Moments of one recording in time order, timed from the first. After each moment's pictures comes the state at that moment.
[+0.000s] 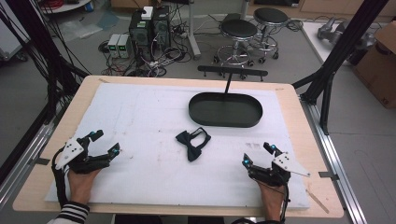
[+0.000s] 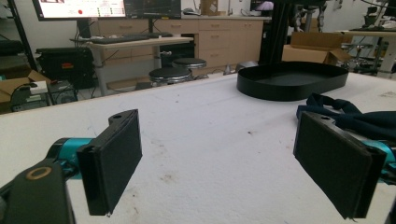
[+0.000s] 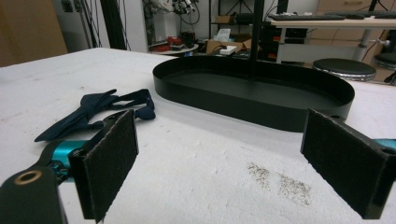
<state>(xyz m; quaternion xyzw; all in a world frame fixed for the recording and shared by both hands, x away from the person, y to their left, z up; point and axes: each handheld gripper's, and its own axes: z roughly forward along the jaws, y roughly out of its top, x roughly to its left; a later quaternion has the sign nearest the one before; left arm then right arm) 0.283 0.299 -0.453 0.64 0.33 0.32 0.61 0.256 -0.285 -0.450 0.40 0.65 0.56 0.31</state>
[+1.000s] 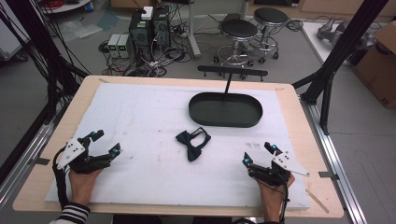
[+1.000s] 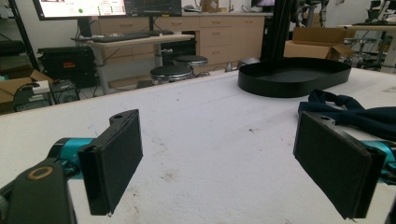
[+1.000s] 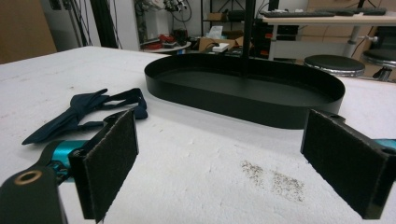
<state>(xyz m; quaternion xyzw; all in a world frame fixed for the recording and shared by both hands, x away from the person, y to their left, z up) 0.283 0.297 -0.452 0.65 0.33 0.33 0.60 0.257 -0.283 -0.450 0.41 0.65 0.55 0.32</state>
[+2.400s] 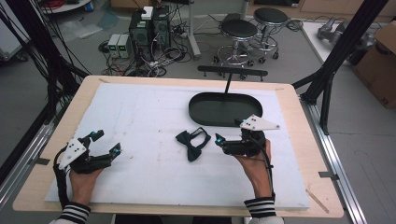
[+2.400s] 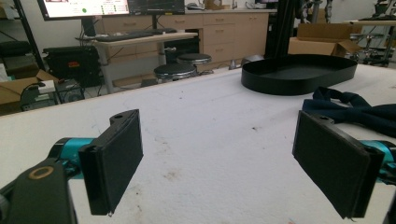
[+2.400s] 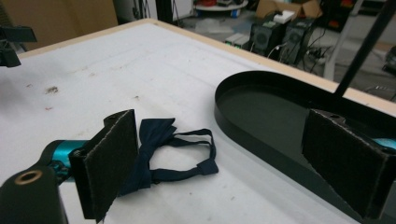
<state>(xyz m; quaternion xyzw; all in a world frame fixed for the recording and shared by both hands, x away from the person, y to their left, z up) 0.283 0.296 -0.452 0.65 0.33 0.33 0.59 0.313 -0.202 -0.361 0.35 0.76 0.50 0.22</state>
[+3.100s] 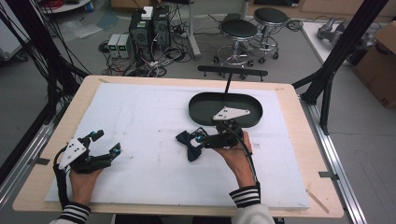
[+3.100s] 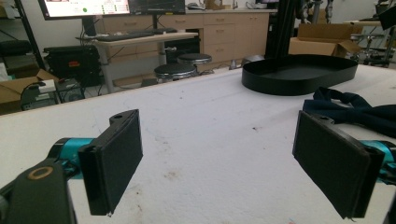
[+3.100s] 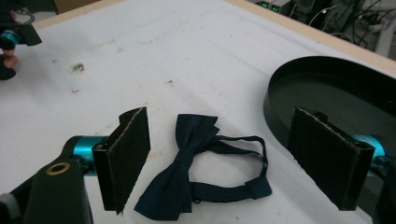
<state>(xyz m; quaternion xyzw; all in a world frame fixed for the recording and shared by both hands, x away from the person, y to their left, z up) 0.283 0.295 -0.452 0.65 0.34 0.33 0.60 0.340 -0.146 -0.360 0.33 0.82 0.45 0.16</state>
